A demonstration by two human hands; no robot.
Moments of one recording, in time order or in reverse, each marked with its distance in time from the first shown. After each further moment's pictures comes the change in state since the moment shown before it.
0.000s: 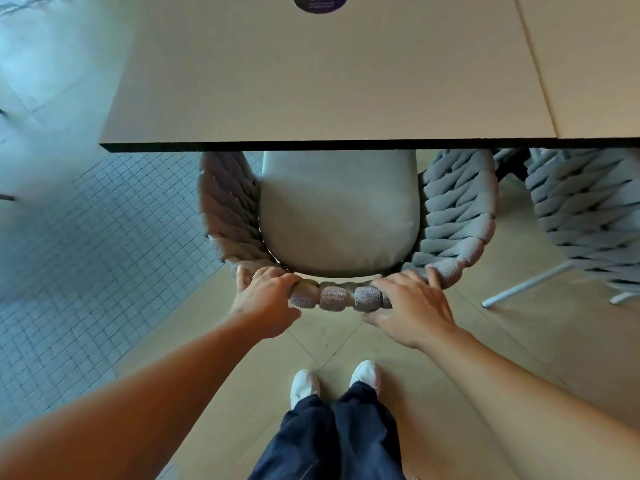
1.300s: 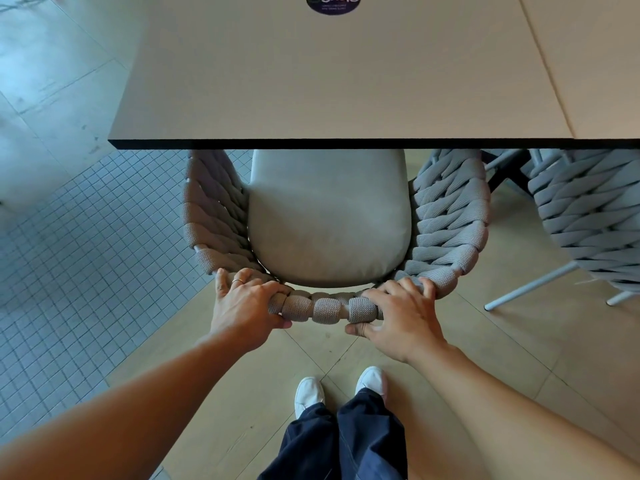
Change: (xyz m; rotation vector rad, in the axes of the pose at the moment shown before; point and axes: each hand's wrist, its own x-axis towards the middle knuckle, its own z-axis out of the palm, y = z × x) left_hand -0.011 -0.060 0.017 -0.022 0.108 -0.016; right_hand 0.005 -0.041 0.042 -0.082 0.129 0.005
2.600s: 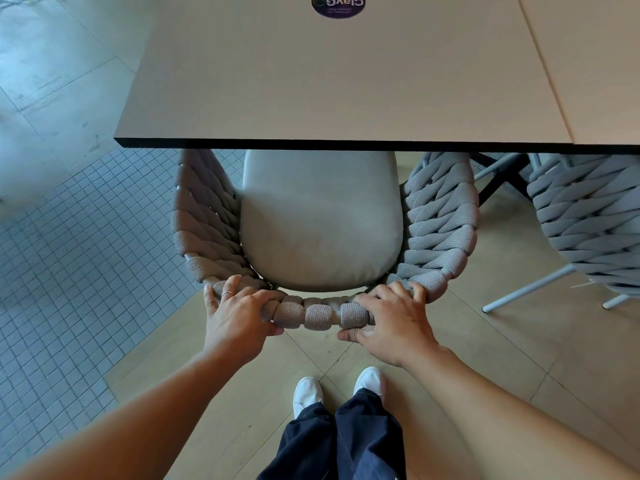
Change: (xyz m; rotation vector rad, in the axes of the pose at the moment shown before) left_hand -0.018 -0.012 0.007 -0.087 0.012 -0.097; right_hand -0.001 -0.017 -0.001 0.010 -0.047 -0.033
